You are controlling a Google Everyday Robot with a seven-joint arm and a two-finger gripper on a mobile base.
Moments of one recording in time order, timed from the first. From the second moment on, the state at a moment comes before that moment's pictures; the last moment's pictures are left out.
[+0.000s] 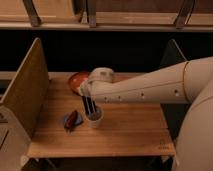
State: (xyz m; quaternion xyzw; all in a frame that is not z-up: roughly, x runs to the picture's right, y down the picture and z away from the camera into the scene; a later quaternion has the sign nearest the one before) arm -0.111 -0.002 0.738 0.16 -0.12 -0.83 0.51
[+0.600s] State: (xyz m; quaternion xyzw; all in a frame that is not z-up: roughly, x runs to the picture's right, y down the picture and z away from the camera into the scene) arm -0.111 -0.002 0.738 0.16 -0.12 -0.83 0.51
